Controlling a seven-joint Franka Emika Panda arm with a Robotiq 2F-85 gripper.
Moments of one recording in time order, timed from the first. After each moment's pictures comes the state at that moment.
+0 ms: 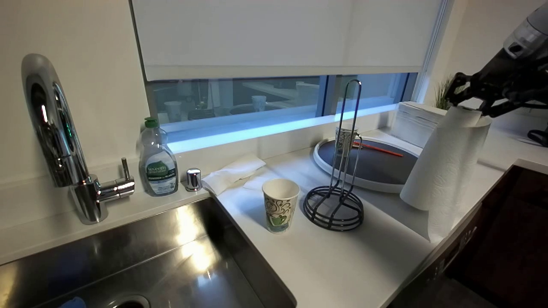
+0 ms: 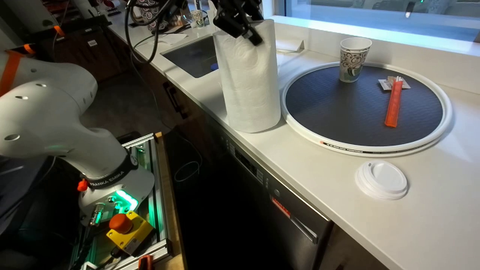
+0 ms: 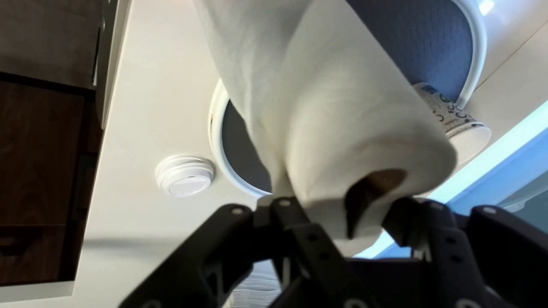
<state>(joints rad) -0.31 -0.69 0.18 -2.67 -0.05 2.57 0.80</state>
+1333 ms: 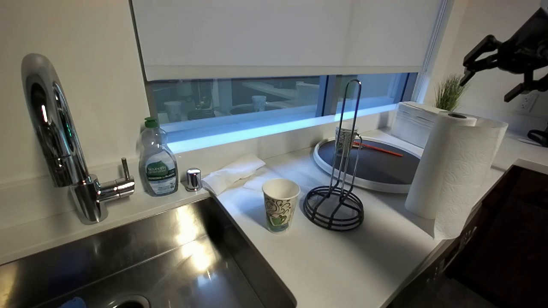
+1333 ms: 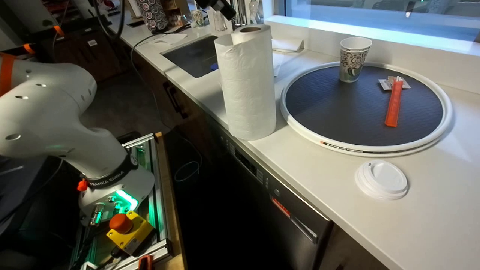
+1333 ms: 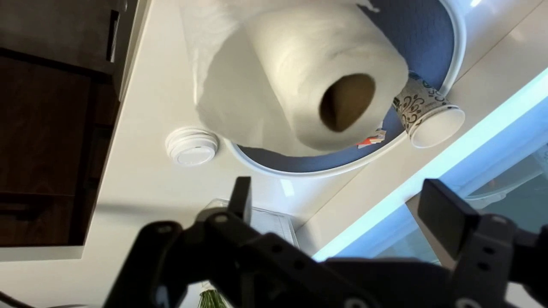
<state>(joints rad) -0.29 -0.84 0.16 -2.61 -0.05 2.38 0.75</state>
